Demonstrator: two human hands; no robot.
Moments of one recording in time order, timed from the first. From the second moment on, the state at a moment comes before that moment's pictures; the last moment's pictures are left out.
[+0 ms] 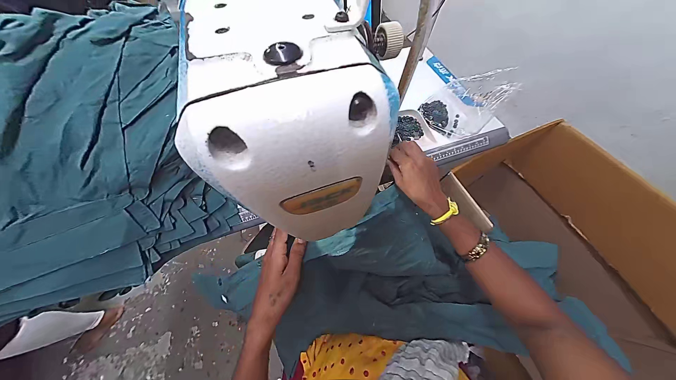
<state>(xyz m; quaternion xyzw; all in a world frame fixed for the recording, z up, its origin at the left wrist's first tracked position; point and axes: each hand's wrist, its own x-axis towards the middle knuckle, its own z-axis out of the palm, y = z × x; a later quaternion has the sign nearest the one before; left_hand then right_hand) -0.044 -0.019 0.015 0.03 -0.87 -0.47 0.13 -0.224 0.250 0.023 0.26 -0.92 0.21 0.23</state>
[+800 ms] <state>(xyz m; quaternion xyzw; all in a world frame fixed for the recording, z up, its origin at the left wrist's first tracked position) -0.024 0.010 0.040 -0.16 -0.86 -0.44 0.21 -0.161 0.208 0.056 0.46 -0.77 0.25 0.36</state>
